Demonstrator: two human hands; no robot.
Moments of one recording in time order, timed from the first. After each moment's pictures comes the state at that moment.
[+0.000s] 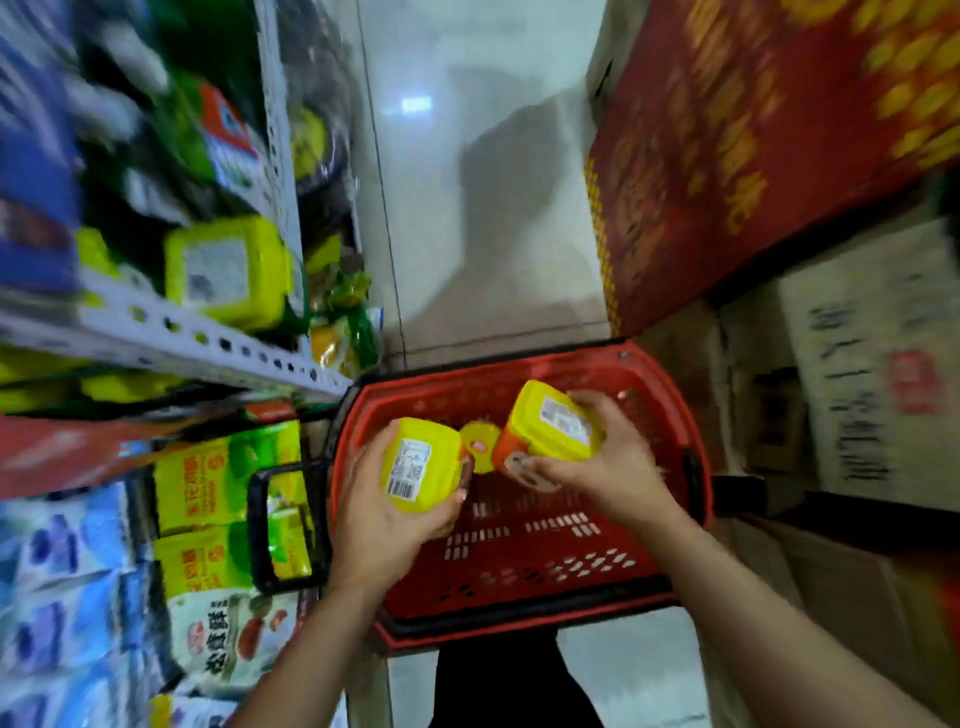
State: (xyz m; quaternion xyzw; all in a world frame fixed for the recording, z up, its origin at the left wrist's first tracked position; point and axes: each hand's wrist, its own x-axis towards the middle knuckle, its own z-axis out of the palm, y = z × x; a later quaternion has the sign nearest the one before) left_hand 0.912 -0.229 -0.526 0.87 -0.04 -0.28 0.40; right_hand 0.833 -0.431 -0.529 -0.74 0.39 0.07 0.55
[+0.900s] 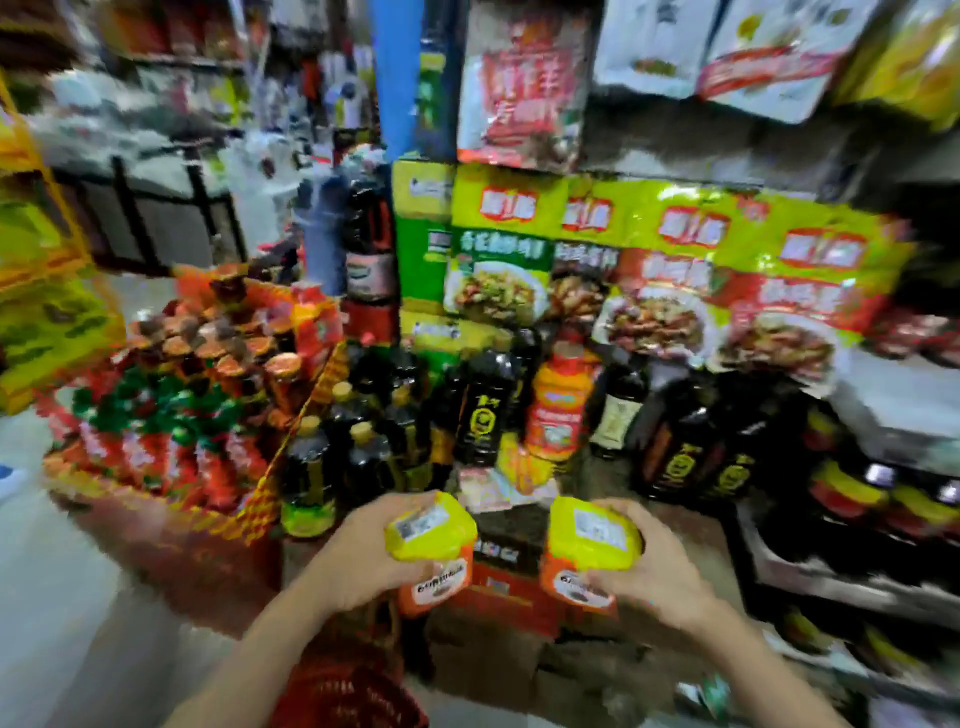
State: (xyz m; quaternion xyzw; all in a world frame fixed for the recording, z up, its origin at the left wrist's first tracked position) left_hand 0.741 -0.416 -0.072 0.46 -0.74 -0.42 0.25; right_hand 0.451 -0.334 -0.043 -0.56 0.65 -0.36 0.36
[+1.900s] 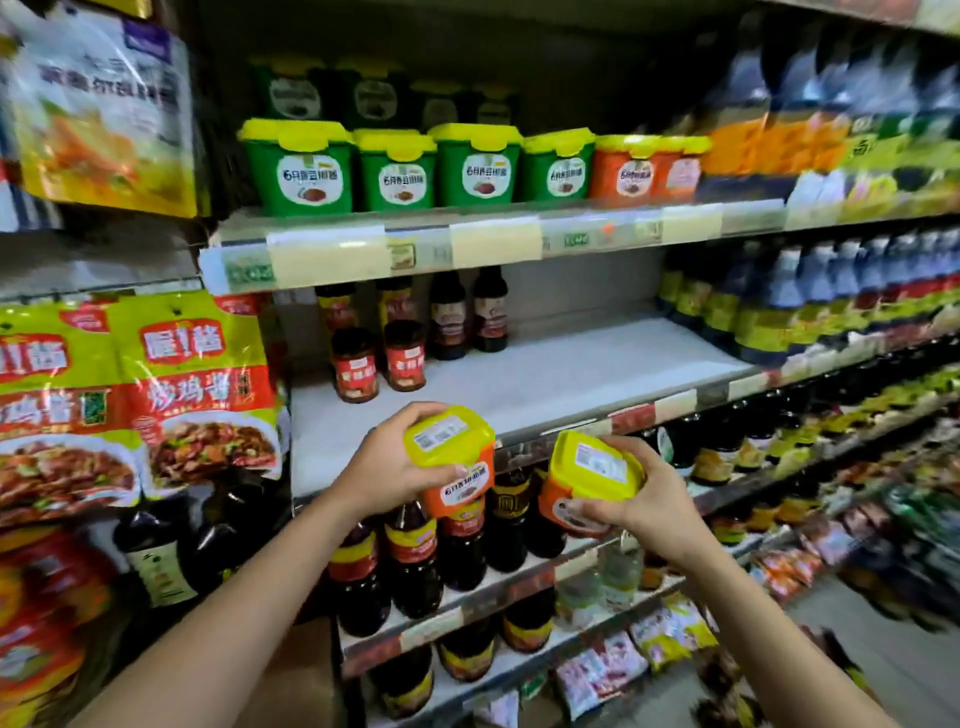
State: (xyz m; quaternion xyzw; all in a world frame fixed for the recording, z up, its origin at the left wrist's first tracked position) left_hand 0.084 -0.335 0.050 0.15 -0.85 -0.44 0.24; right_hand -0.077 -0.105 0.022 -0.34 0.76 -0.55 0.10
